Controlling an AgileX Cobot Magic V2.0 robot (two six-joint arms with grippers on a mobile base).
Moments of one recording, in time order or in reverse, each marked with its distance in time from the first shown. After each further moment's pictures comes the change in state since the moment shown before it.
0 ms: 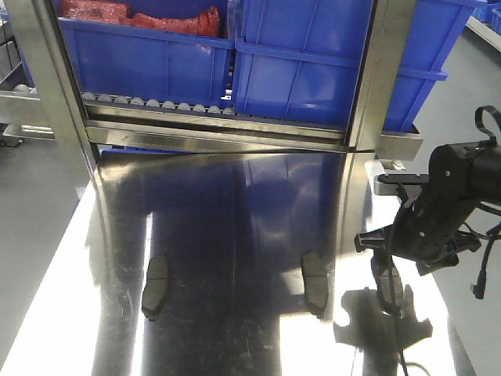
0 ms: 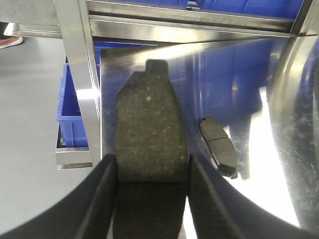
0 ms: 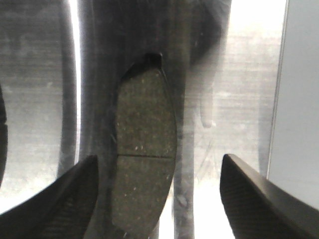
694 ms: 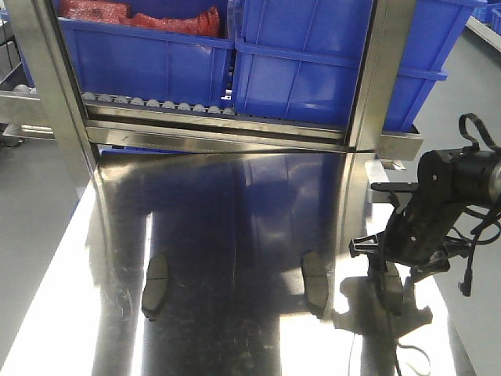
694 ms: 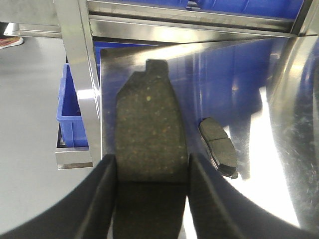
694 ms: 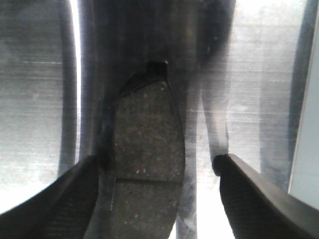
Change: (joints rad) left arm 0.000 0.000 0.000 0.000 0.000 0.000; right arm 0.000 0.075 -0.025 0.014 0.003 -0.006
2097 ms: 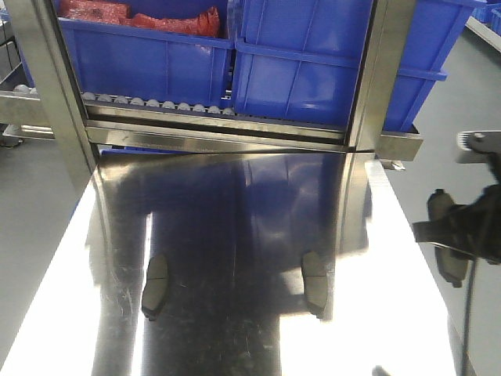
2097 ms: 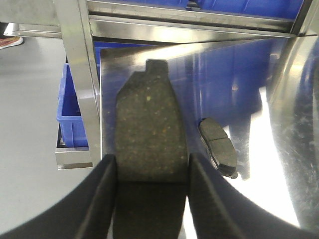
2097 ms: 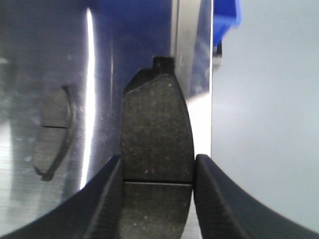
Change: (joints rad) left arm 0.000 0.000 0.000 0.000 0.000 0.000; right arm 0.000 -0.743 0.345 -0.054 -0.175 -0.011
